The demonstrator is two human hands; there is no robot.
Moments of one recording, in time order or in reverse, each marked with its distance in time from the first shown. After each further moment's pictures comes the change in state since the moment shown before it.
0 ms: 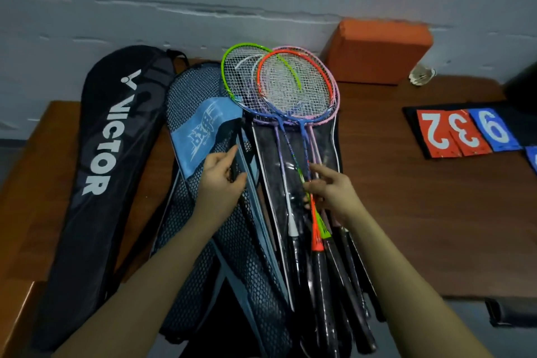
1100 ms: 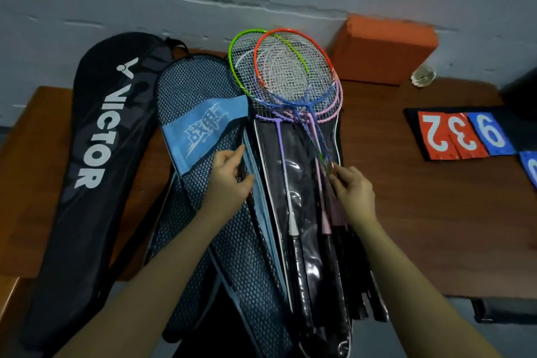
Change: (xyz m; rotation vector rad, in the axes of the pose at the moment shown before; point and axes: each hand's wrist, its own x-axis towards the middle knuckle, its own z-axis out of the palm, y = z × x) left_hand 0.005 -0.010 0.010 -0.033 -0.081 -0.011; right_hand 0.023 0.031 -0.038 -0.897 0.442 -0.502
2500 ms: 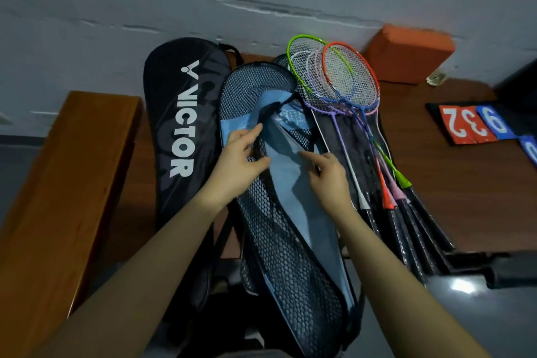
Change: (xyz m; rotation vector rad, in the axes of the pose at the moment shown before) left_hand -0.017 -0.036 -0.185 -0.280 -0.251 -0.014; right_hand -0.086 -0.222 0.094 -0.014 -0.077 -0.023
